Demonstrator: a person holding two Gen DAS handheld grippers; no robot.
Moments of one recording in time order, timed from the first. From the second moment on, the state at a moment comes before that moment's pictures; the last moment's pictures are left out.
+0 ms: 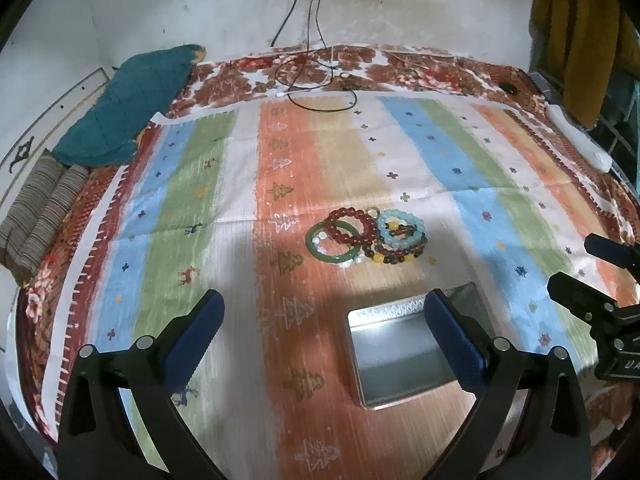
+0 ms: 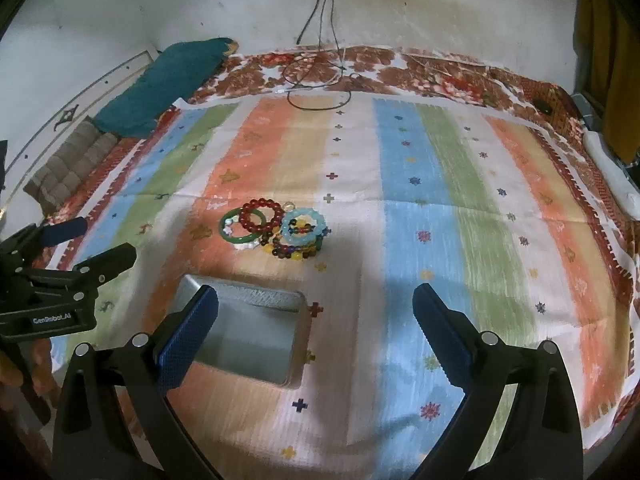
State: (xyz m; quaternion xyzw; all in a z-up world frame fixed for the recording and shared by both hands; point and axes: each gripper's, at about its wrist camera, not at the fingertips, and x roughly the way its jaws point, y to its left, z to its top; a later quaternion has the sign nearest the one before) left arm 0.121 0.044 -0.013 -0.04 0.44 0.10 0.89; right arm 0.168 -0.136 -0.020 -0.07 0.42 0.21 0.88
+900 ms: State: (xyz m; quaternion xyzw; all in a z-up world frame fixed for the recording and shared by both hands) left arm 0.201 0.075 -0.050 -0.04 0.49 0.11 0.87; right arm 0.239 -0.114 -0.054 -0.08 0.48 0.20 0.85
